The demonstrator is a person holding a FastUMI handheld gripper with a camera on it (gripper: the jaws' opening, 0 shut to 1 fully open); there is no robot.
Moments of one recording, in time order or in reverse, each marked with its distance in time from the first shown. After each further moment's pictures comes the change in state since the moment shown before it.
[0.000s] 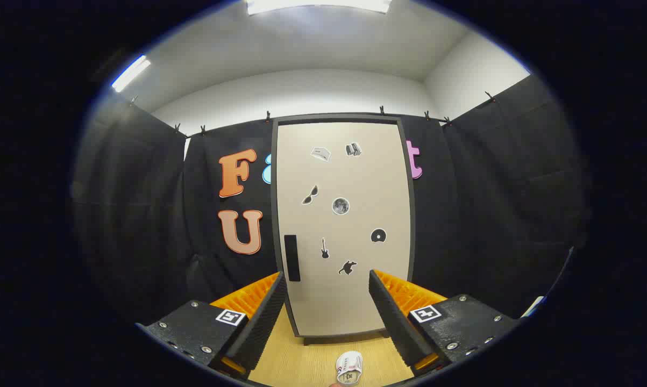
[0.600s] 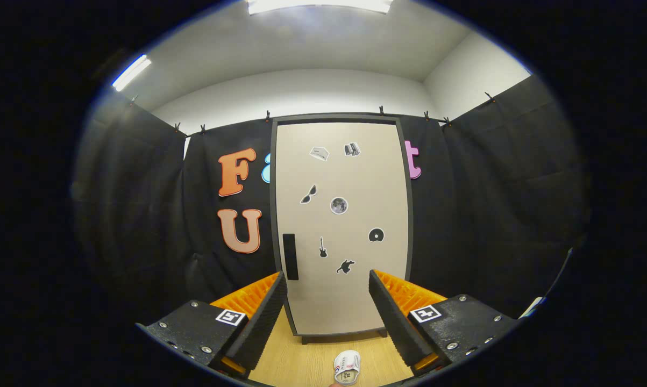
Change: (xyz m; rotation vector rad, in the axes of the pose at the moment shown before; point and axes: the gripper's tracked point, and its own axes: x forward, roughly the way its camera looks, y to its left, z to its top) arm -0.003 -0.001 -0.001 -0.006 0.006 -0.001
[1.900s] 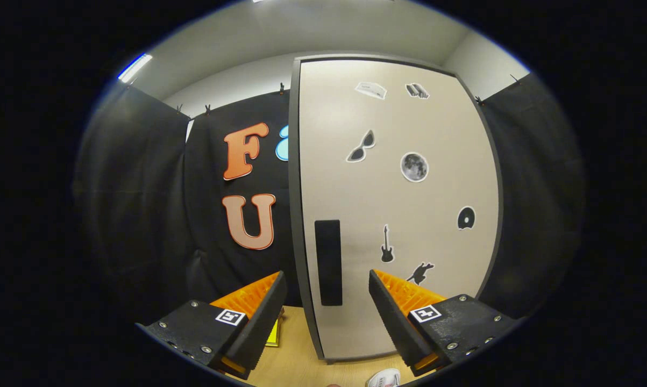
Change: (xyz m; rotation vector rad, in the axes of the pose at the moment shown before) arm 0.214 0.100 -0.073 0.012 0.063 0.091
